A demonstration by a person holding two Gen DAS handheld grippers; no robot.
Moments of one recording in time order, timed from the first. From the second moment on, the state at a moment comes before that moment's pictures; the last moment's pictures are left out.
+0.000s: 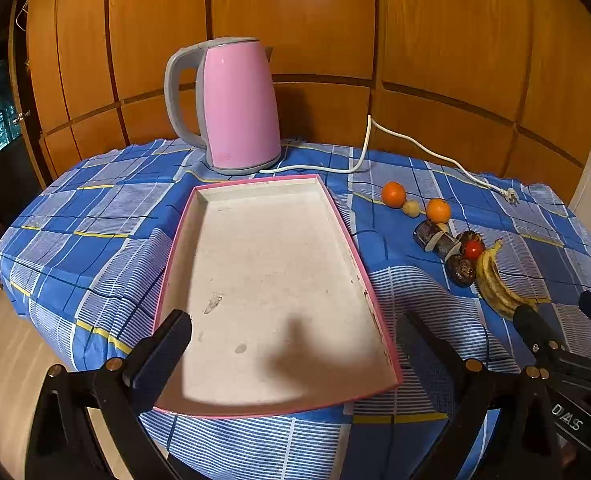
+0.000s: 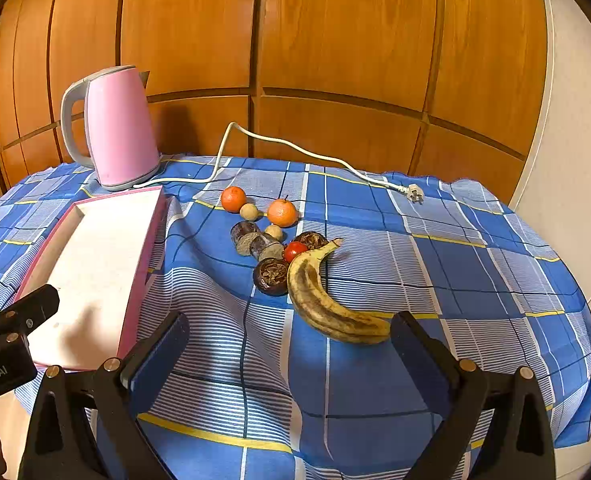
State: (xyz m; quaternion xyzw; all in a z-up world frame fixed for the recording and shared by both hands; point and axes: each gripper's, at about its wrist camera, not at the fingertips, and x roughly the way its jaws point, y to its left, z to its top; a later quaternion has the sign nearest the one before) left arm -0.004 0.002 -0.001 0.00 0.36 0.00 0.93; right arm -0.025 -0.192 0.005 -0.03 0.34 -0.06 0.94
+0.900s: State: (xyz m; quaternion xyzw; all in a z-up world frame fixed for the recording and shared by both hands) left arm -0.003 -0.001 -0.001 -0.01 0.37 0.00 0.93; right arm -0.025 -0.197 0.007 -0.03 0.33 -0.06 0.94
